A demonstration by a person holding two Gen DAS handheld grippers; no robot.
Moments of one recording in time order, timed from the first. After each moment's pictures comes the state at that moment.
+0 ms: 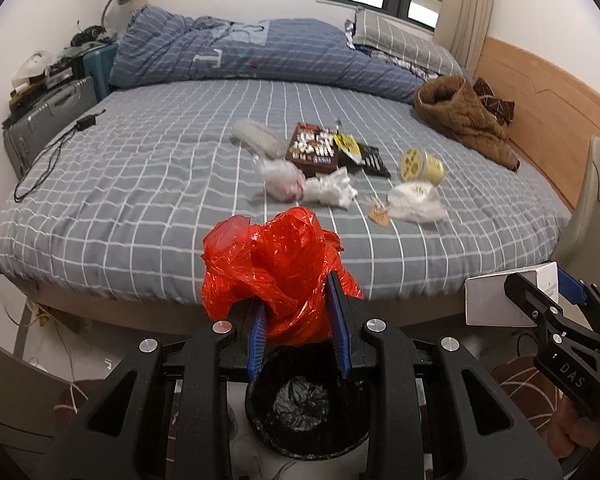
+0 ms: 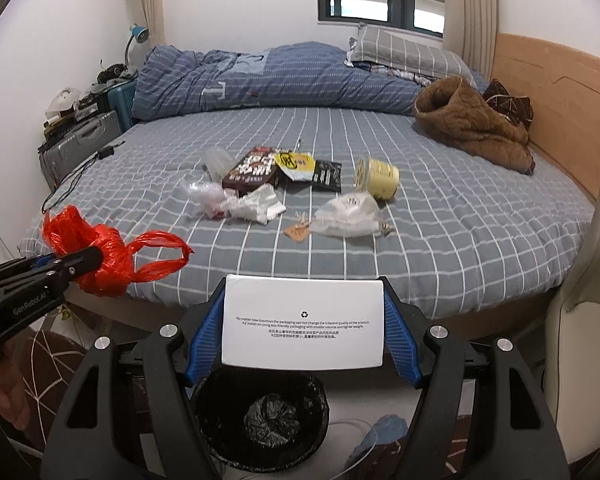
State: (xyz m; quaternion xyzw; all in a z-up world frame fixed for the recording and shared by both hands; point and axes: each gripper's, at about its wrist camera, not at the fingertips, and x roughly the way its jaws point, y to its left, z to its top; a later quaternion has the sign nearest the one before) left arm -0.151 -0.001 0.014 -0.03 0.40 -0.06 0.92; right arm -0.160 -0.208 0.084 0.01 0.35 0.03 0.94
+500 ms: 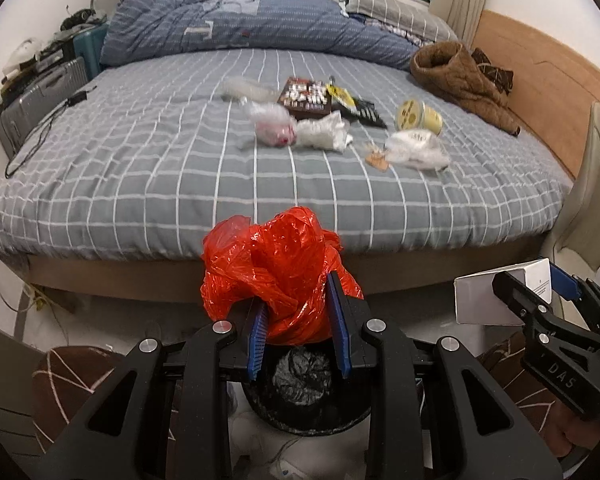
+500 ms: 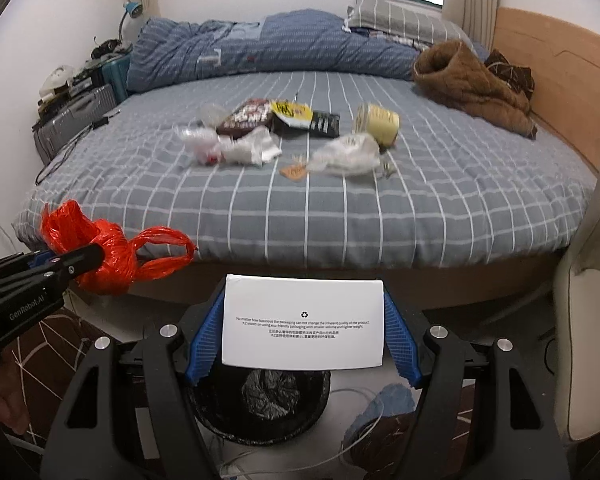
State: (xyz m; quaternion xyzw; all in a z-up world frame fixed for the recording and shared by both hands) left arm -0.167 -0.012 -0.037 -0.01 0.44 -0.06 0.90; right arm -0.178 -0.210 0.030 0.01 0.40 0.02 0.92
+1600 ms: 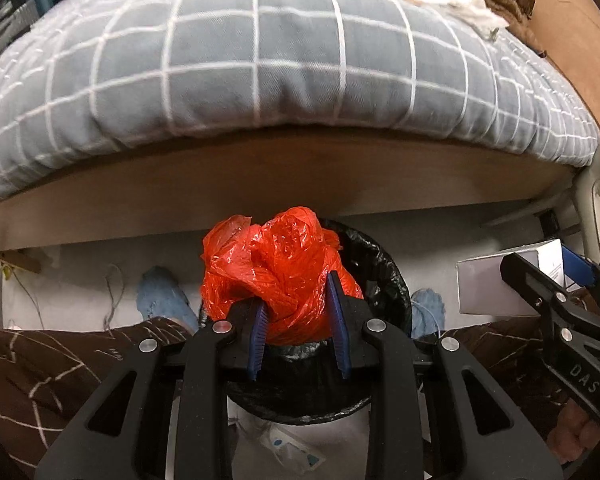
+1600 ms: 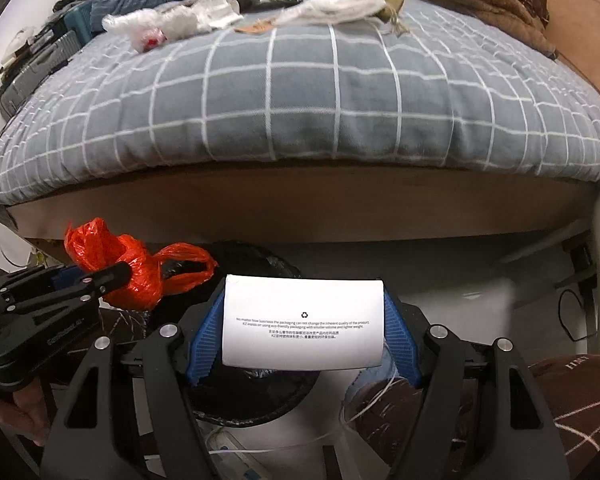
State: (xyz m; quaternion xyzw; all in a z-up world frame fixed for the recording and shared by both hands) left arm -0.112 -0.045 -0.199 0.00 0.57 -0.09 0.82; right arm -0.132 -0.226 -0.101 0.02 0.51 0.00 0.86
